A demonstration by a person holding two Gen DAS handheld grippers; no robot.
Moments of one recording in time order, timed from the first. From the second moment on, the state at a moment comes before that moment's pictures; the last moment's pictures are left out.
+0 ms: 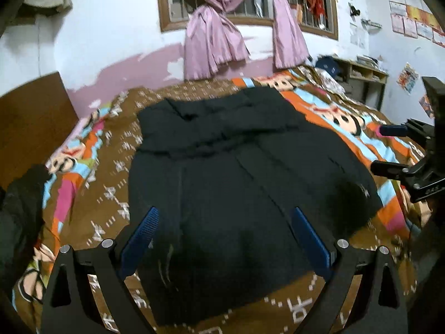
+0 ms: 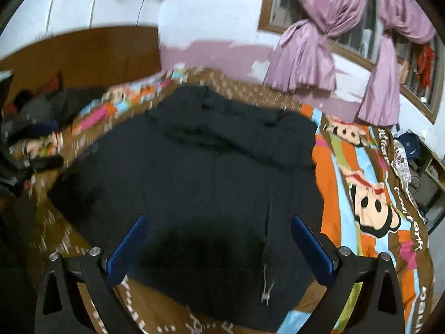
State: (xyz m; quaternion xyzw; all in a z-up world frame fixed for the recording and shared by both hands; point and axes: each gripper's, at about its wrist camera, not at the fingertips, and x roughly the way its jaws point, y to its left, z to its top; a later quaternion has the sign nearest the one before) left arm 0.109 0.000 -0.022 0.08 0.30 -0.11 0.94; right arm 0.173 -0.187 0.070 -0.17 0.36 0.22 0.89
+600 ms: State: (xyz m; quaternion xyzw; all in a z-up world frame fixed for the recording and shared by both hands) left arm 0.113 -0.004 -0.111 0.09 0.44 -0.09 0.89; right arm 0.171 -0.162 -0.031 -0.30 0.48 0.20 0.80
